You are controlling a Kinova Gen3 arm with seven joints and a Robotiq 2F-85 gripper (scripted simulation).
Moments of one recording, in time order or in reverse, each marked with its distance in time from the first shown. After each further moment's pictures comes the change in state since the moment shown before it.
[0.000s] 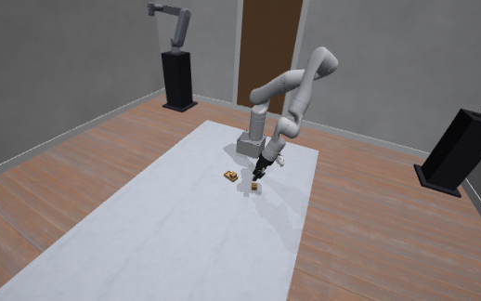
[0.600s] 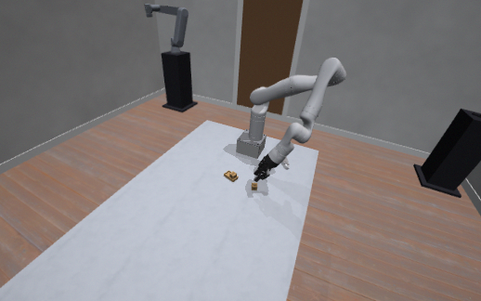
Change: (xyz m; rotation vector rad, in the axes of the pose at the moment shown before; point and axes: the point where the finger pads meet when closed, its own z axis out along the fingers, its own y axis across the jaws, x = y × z) arm 0.009 0.001 -0.002 -0.023 -0.166 -0.031
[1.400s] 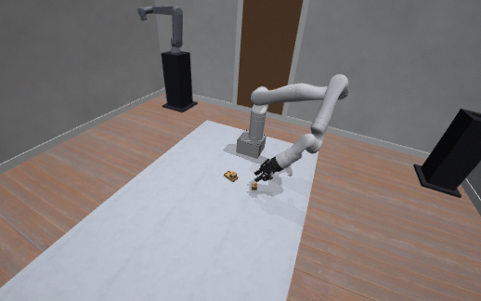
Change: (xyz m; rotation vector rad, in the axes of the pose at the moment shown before) arm 0.003 0.000 0.000 0.000 -0.254 0.003
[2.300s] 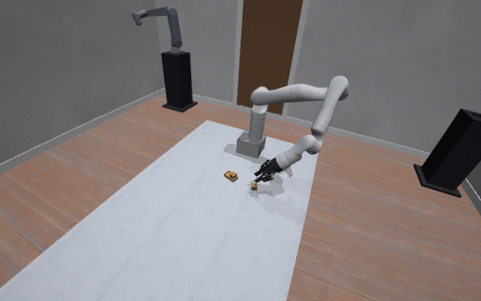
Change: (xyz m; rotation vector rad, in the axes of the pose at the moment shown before) arm 0.005 0.000 0.003 -0.005 -0.007 -0.007
